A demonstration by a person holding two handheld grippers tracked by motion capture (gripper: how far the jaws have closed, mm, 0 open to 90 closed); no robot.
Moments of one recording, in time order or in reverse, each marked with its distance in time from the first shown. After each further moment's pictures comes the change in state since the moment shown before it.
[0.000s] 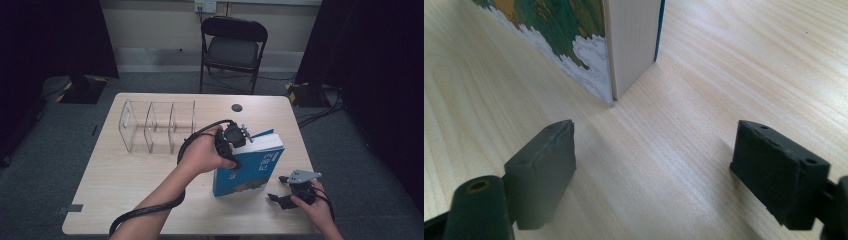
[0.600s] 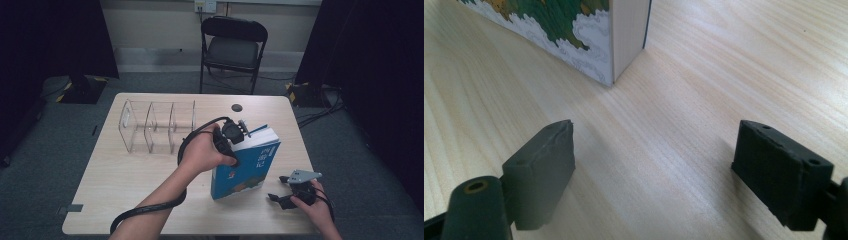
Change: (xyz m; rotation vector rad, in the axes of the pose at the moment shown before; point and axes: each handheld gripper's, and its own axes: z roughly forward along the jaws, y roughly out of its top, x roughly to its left) left arm 0.005 -0.001 -0.007 0.021 0.005 -0.114; right arm 0.000 -0.001 0.000 -0.001 0.008 0.003
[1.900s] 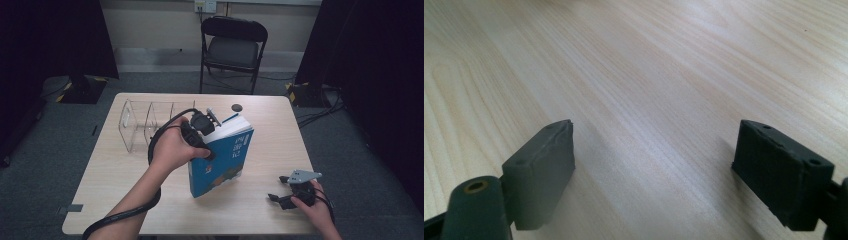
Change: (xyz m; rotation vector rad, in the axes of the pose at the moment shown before) left arm 0.021 -0.046 -0.052 -0.008 0.054 -0.133; right arm 0.000 0.000 -0.001 0.005 -0.003 -0.002
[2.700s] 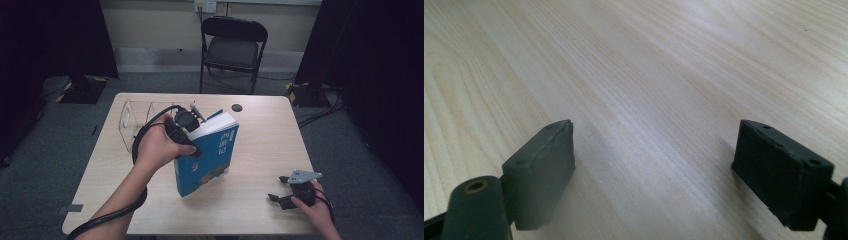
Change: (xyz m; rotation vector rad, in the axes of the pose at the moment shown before) left arm 0.014 -0.020 -0.021 0.014 0.039 -0.054; right arm 0.000 0.000 0.000 -0.003 0.001 -0.002
